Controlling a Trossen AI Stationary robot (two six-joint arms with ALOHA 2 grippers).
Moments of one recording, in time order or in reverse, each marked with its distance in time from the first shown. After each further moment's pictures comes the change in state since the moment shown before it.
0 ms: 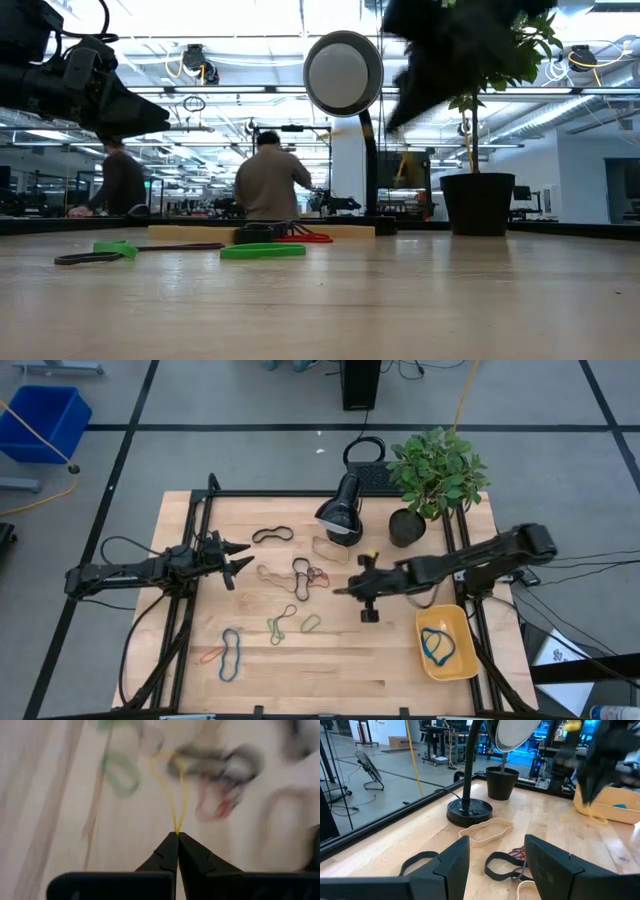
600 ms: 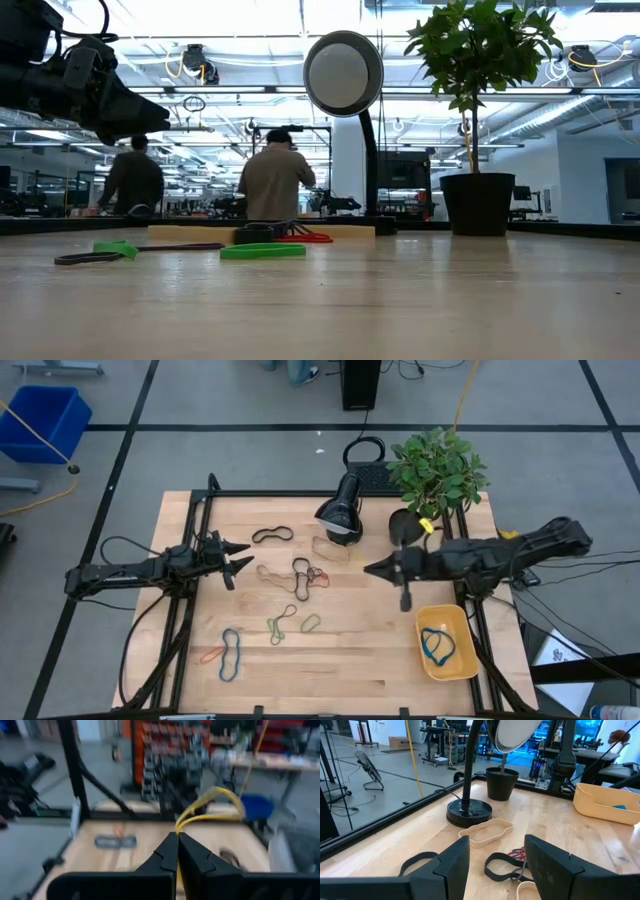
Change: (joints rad) left arm 0.000 0.000 0.000 0.005 0.000 -0.002; right arm 0.097 -0.440 0.003 0.240 0.098 -0.036
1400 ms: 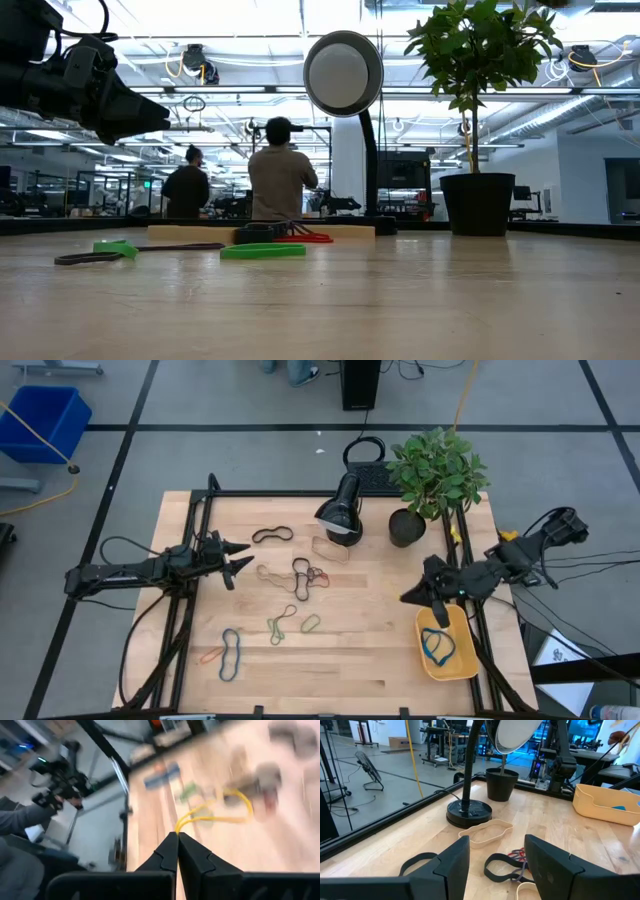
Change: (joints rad) left arm 0.000 0.000 0.001 0.001 0.000 -0.001; right arm 0.247 -0.169 0.001 -0.573 -0.004 0.793
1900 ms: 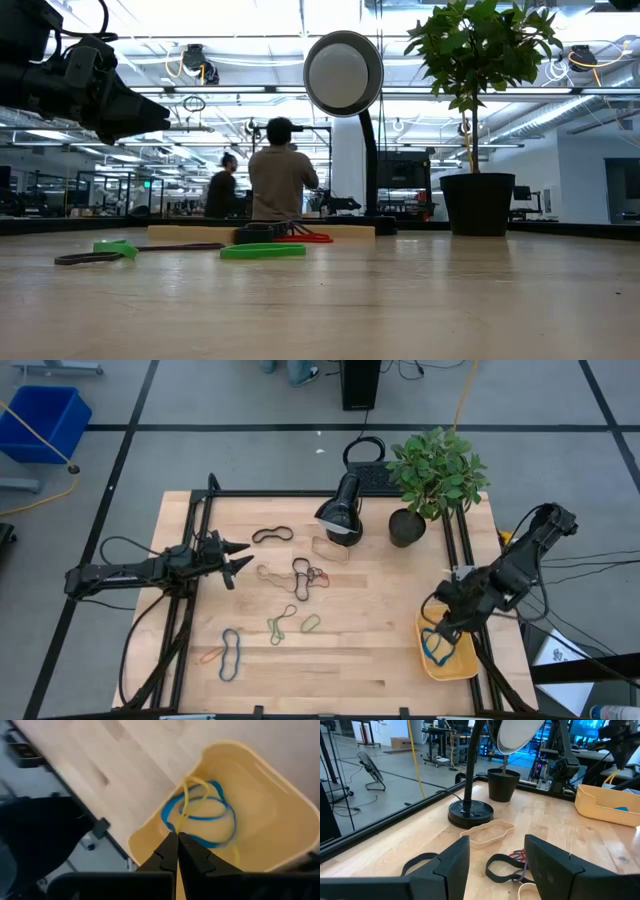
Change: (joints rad) left arm 0.000 0.000 0.001 0.000 -0.008 0.000; right arm 0.230 0.111 0.000 -0.535 -0.324 0.769
